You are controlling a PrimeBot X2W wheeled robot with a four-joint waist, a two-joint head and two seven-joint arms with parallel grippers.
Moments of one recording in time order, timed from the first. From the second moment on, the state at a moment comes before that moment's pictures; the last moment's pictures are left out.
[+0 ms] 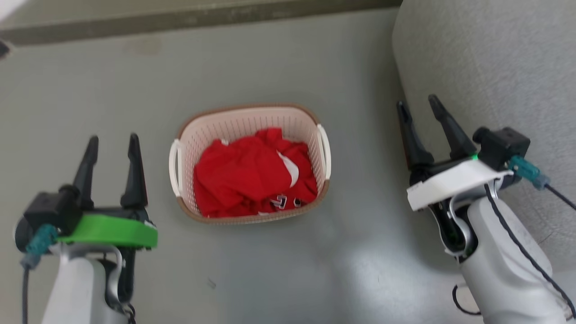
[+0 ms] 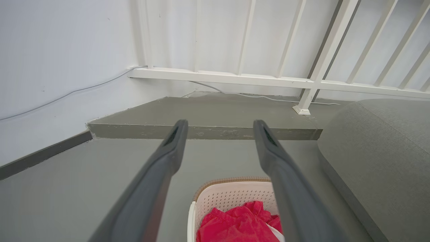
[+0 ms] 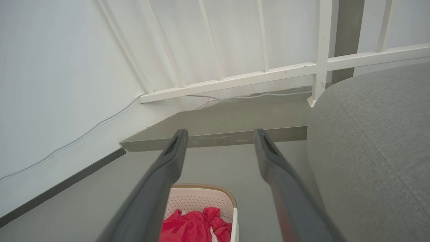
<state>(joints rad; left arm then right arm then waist) -0.20 0.06 -0.05 0.13 -0.30 -0.10 -0.25 -0.33 -0.11 0.30 0.27 0.38 0.06 -0.25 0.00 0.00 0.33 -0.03</state>
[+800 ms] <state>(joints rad) -0.49 0.11 -0.07 0.32 -0.36 -0.12 -0.25 -0.60 -0.10 0.30 0.44 0.37 0.06 -0.25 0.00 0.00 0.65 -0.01</state>
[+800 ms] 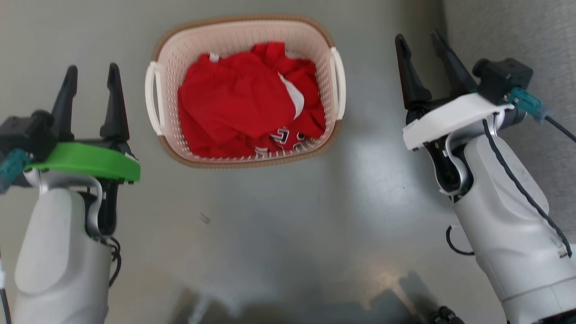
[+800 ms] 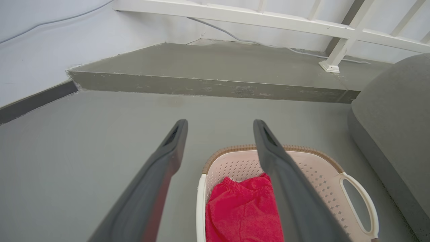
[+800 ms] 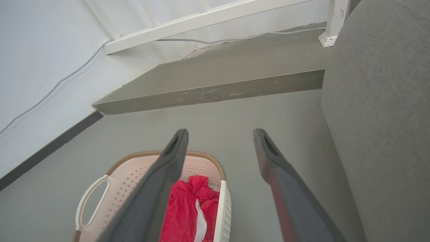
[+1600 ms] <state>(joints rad) -0.71 0.12 -0.16 0.57 -0.42 -0.12 -0.24 -0.81 -0.08 0.34 0.72 0.38 0.06 -0.19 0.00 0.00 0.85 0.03</state>
